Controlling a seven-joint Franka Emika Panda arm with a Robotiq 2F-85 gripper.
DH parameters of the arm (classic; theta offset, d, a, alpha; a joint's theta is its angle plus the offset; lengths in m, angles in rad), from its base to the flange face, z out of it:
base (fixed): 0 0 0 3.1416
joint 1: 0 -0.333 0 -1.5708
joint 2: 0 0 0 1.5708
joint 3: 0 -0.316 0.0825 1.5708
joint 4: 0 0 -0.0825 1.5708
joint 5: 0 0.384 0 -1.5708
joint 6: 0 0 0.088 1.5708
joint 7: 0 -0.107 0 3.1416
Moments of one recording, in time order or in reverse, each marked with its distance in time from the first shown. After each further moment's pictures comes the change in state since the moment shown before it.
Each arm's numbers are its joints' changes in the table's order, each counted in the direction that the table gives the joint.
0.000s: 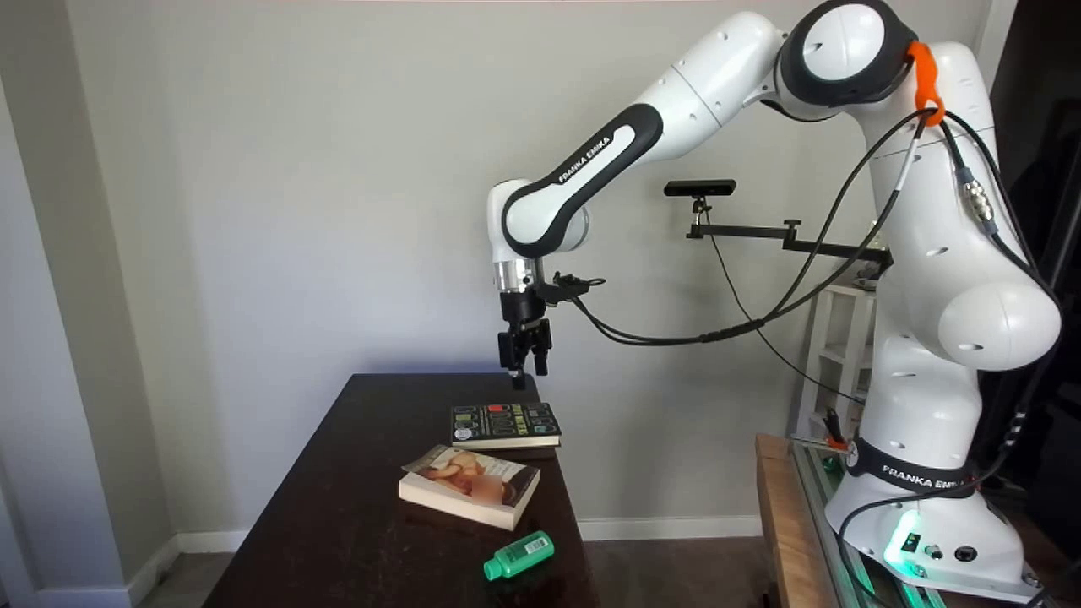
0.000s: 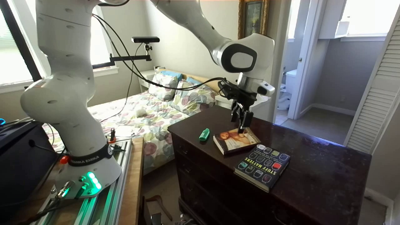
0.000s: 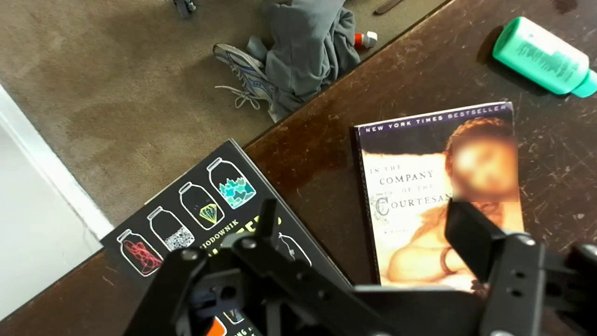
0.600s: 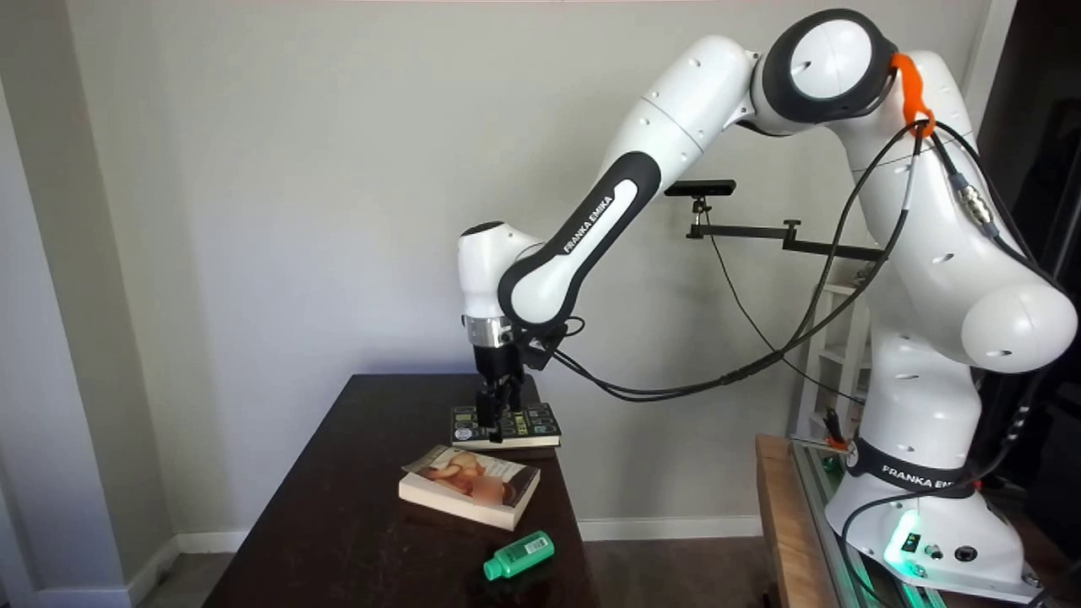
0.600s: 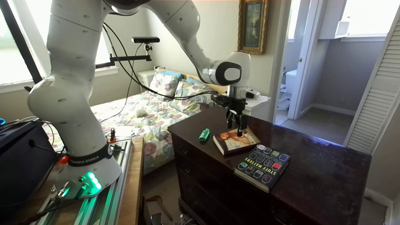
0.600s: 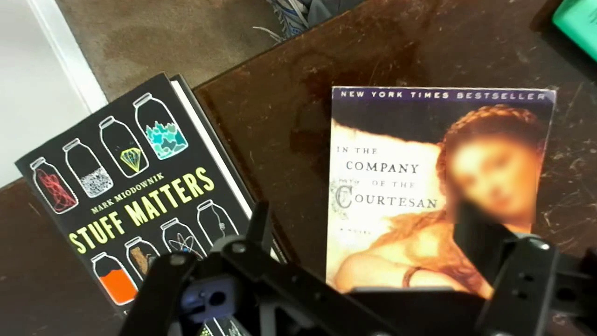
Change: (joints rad) arm -0.155 -0.113 -0.001 0.032 -0.238 -0.237 -0.162
